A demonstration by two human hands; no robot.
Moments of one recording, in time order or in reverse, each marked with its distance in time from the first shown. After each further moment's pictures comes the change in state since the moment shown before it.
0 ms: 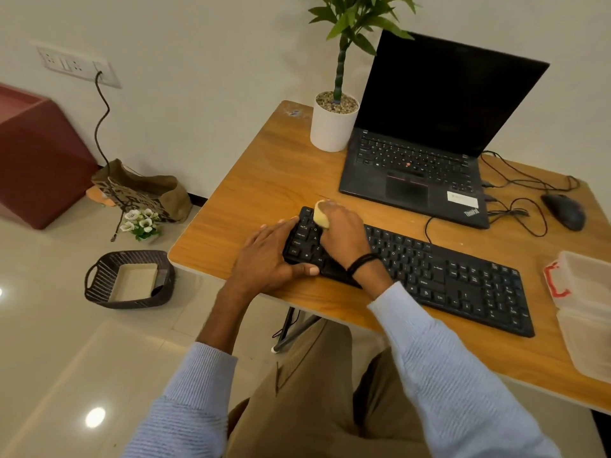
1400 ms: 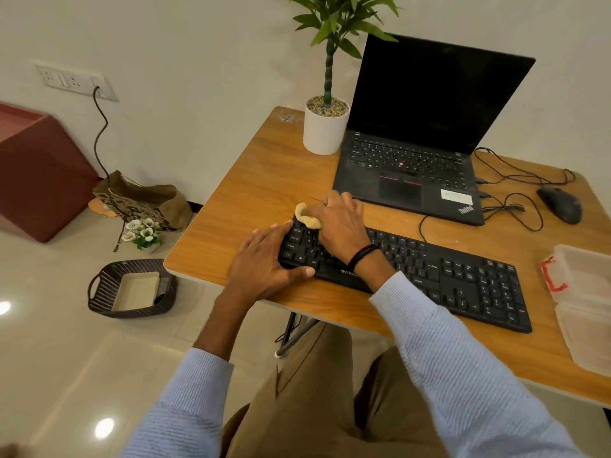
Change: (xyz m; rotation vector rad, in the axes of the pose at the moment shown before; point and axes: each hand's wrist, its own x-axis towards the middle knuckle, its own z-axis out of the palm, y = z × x) left_hand 0.003 -0.004 0.010 0.090 0.103 0.032; right_hand 0.010 0.006 -0.013 -0.254 -0.056 -0.138
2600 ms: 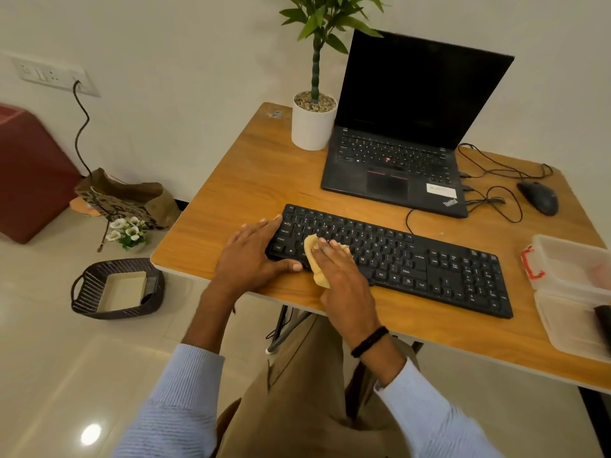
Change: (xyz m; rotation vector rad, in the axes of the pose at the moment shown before) left_hand 0.001 -0.005 -0.001 0.010 -0.044 -0.027; right_hand -0.125 -0.010 0.027 0.261 0.140 0.042
